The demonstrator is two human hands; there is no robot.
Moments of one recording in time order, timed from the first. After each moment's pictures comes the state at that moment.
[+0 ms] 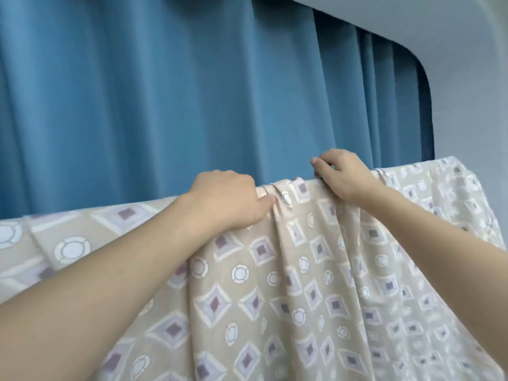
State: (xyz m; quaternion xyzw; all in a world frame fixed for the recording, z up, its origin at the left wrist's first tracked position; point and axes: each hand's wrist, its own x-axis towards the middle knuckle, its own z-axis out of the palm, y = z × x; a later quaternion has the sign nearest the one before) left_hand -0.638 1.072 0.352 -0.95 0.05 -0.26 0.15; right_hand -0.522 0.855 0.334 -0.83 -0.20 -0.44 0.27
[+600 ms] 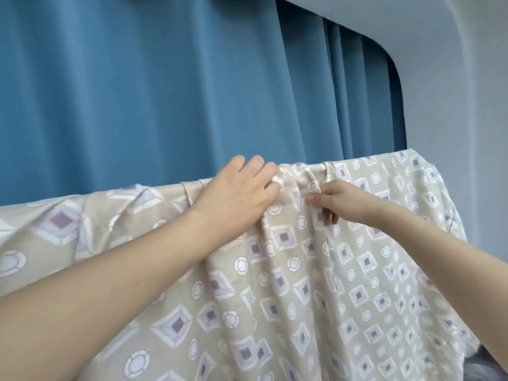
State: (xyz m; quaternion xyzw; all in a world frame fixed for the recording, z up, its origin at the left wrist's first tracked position) left_hand -0.567 0.987 0.315 -0.71 0.27 -0.50 0.42; right_hand -0.502 0.753 0.280 -0.87 -0.19 -0.17 0.43
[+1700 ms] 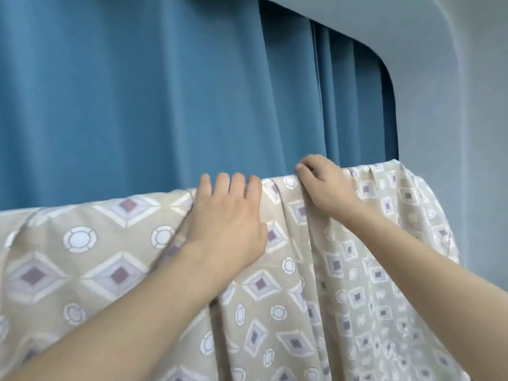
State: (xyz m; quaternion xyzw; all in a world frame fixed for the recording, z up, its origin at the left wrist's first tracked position) left_hand -0.561 0.883 0.296 -0.89 0.07 -0.40 0.20; right_hand -0.439 0.694 0.305 -0.81 -0.18 -0.45 0.34
